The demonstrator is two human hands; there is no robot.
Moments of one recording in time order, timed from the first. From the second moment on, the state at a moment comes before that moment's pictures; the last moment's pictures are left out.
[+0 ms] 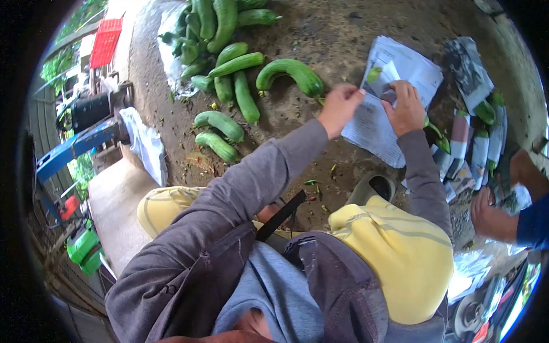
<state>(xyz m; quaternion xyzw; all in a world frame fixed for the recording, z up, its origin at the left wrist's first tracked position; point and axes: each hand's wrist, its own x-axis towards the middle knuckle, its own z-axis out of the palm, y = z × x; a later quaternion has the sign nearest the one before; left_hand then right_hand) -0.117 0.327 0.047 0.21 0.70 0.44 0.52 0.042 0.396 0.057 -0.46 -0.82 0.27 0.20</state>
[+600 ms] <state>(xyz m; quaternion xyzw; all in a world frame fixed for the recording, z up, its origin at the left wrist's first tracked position) -0.106 0.343 0.106 -0.01 0.56 0.59 0.58 0.022 0.360 0.099 -0.47 -0.75 0.43 0.18</state>
